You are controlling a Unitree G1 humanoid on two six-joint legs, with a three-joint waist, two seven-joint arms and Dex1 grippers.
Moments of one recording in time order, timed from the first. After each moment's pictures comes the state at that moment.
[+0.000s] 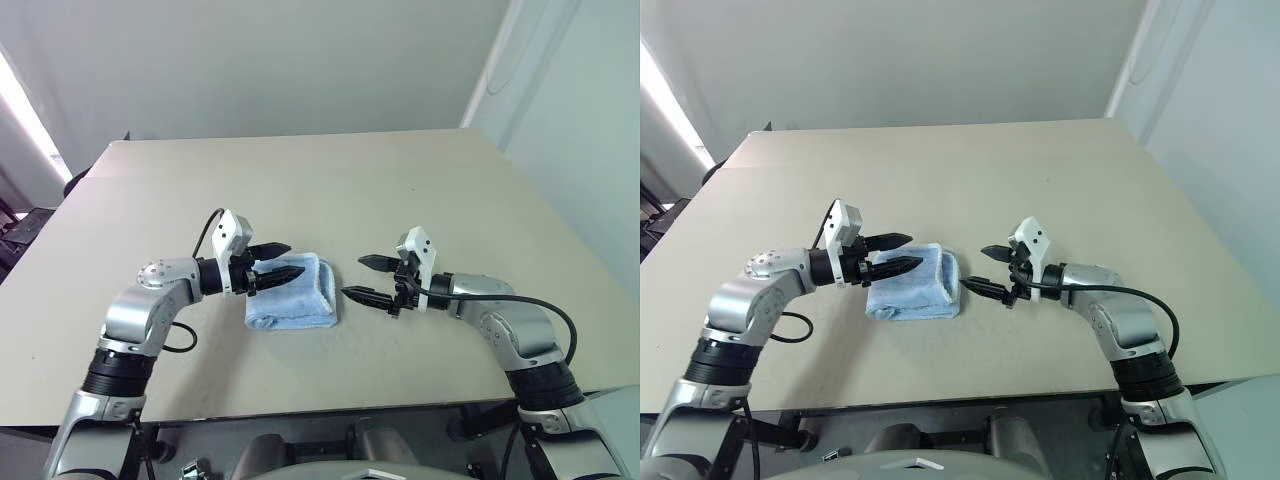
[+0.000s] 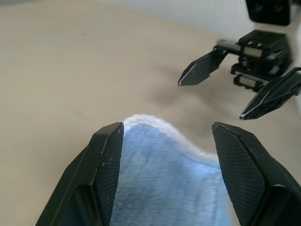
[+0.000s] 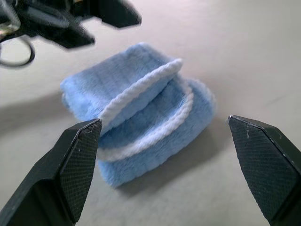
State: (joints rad) left arm -0.35 0.49 -0.05 0.00 -0.48 0.46 -0.99; right arm -0.32 -0.48 0.11 -0.09 0.44 0.59 0.86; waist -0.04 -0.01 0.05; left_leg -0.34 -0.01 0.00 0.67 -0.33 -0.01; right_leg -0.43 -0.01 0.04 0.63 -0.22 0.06
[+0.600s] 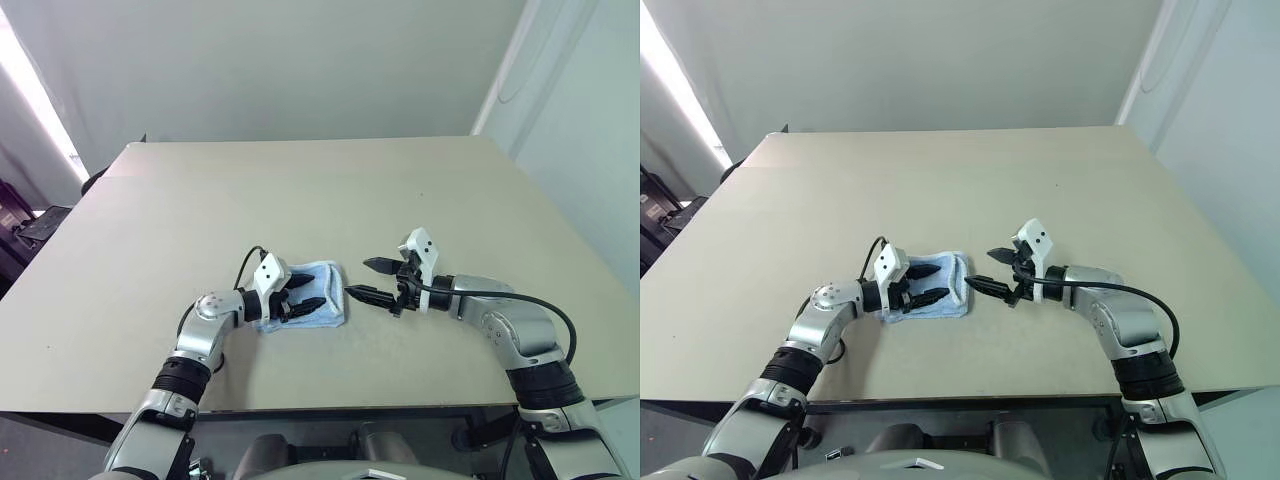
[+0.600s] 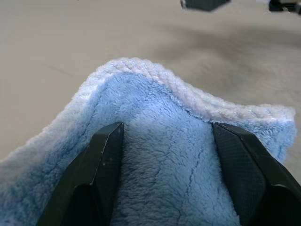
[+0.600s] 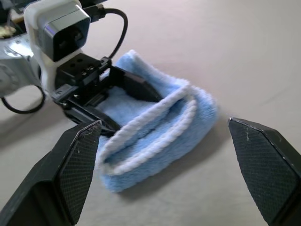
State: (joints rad) left arm -0.37 0.29 -0.18 0.48 -0.21 -0.02 -0.98; right arm -0.32 -0.49 0.08 -0.08 0.49 0.70 0.85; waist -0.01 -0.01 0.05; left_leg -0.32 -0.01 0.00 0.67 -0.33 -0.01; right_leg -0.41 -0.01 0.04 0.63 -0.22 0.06
